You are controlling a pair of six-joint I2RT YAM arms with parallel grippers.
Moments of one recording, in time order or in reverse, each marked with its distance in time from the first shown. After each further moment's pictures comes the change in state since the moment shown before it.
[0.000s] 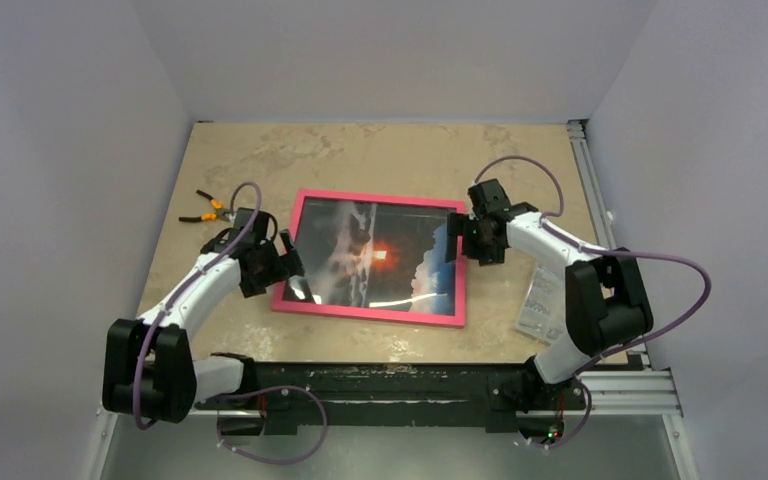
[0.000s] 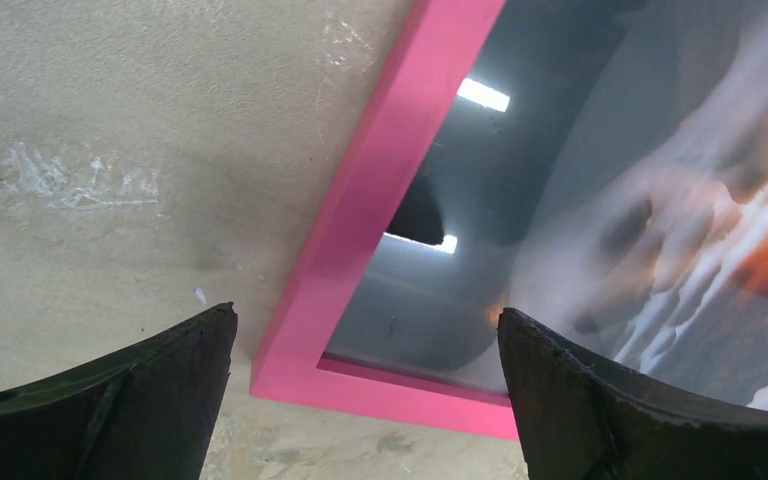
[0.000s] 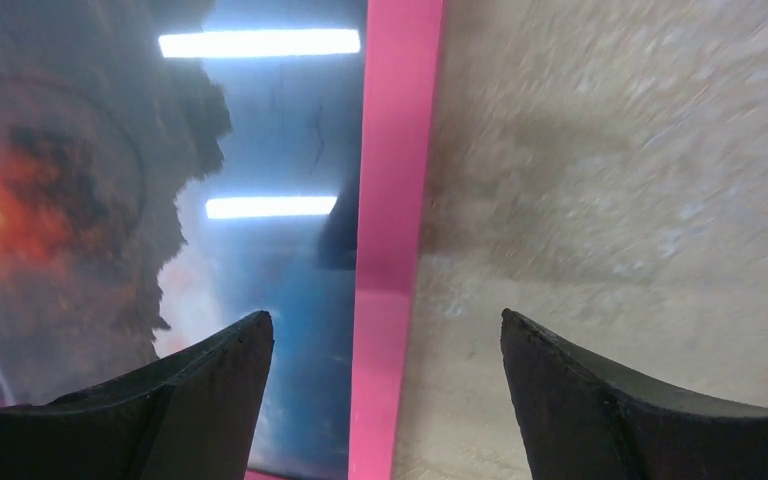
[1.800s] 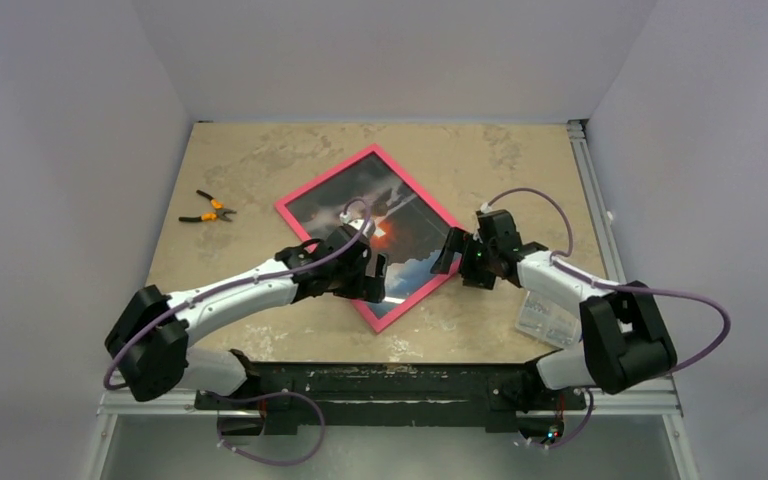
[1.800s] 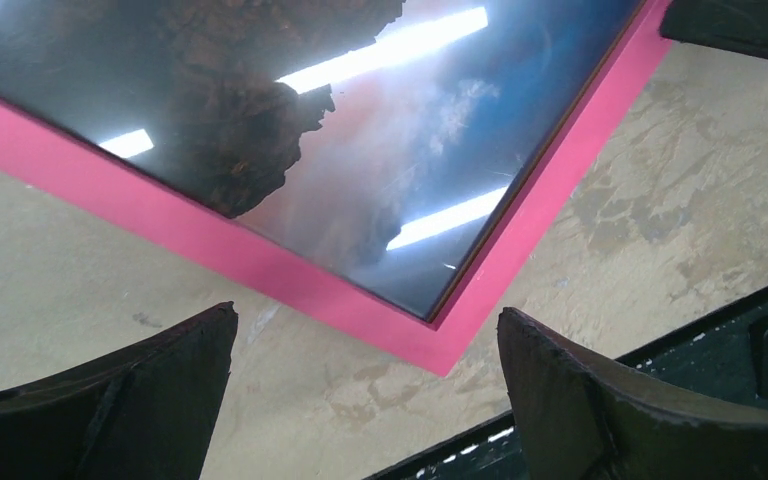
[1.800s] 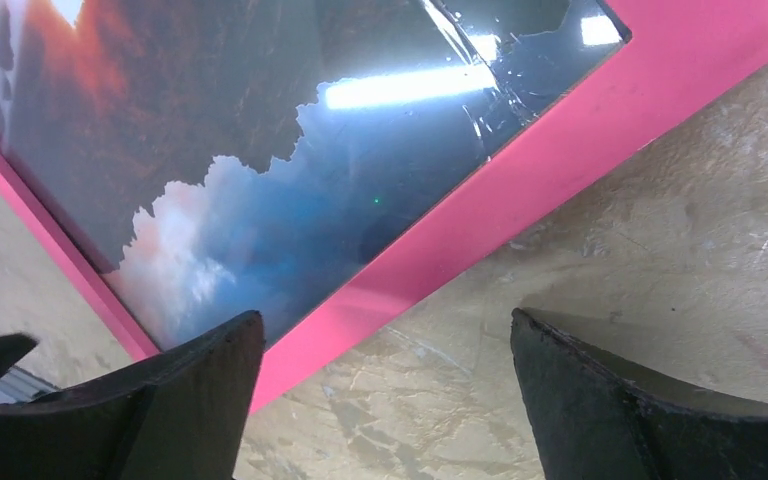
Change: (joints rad) left arm -0.681 0.183 0.156 0.167 -0.060 -0.022; right arm -0.001 -0.213 -0.381 0.338 -0.237 0.279
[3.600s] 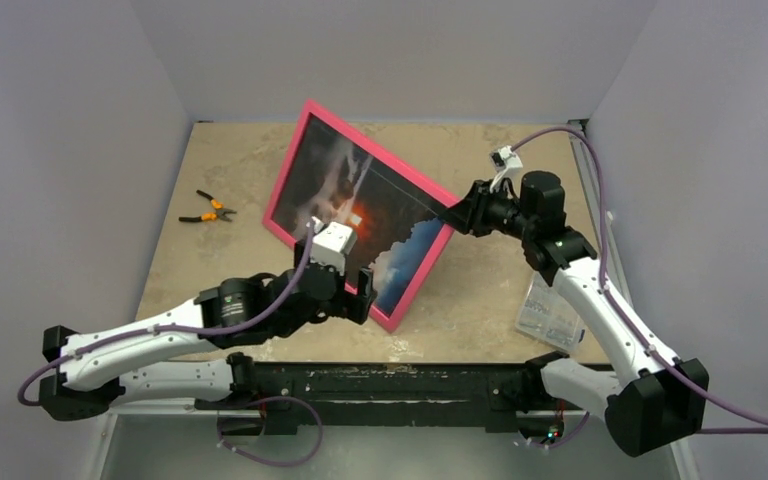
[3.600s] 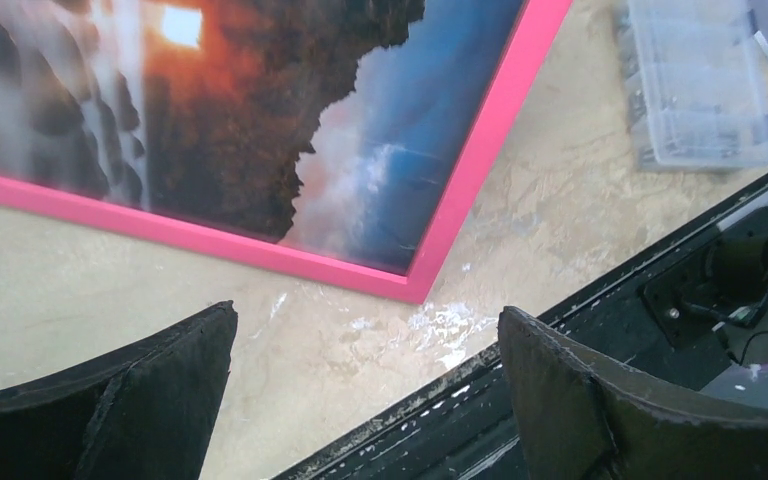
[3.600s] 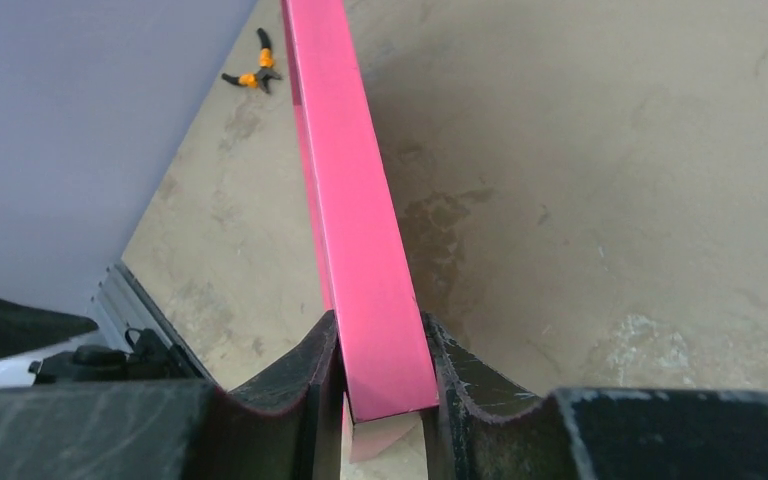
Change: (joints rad) left arm -0.422 -0.505 0.143 -0.258 -0.515 0.031; right arm -0.032 -0.298 0.250 0.042 -0.256 -0.276
